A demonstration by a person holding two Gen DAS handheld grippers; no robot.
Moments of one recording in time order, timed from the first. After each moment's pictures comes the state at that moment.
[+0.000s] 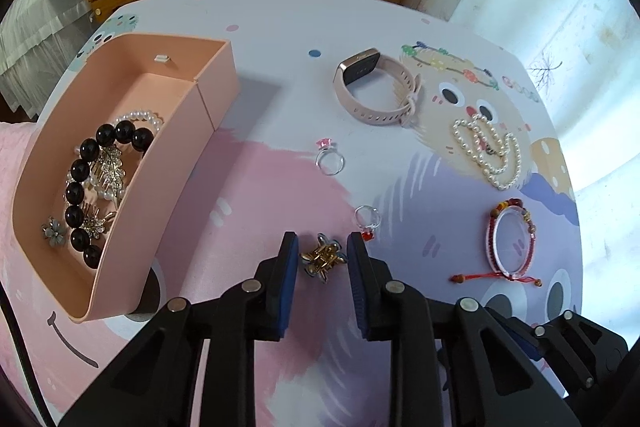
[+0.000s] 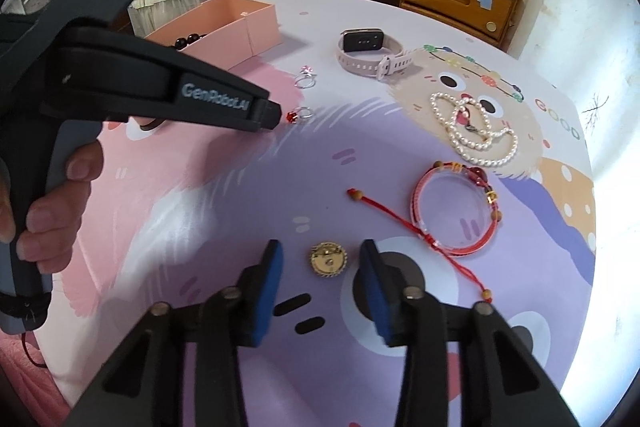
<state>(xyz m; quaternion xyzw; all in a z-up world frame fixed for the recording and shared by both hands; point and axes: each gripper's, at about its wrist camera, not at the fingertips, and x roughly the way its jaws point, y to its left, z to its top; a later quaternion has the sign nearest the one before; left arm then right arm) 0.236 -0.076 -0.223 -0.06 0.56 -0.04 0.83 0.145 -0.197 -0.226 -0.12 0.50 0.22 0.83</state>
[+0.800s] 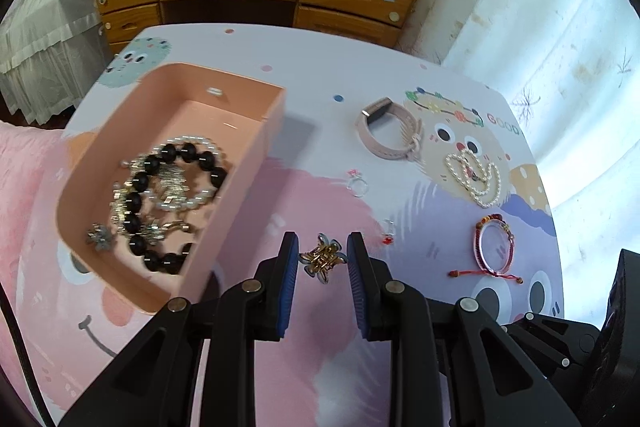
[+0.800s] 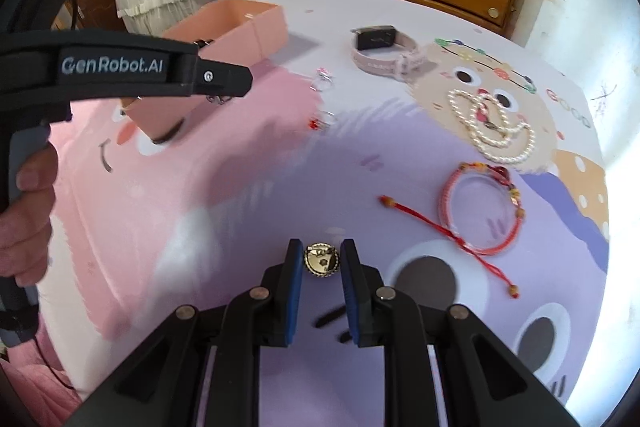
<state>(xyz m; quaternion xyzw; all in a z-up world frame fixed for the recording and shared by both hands) 0.209 -0.028 -0.185 -0.08 0.51 -0.05 0.86 0.150 -0.172 -0.222 -0.07 0.52 0.23 0.82</state>
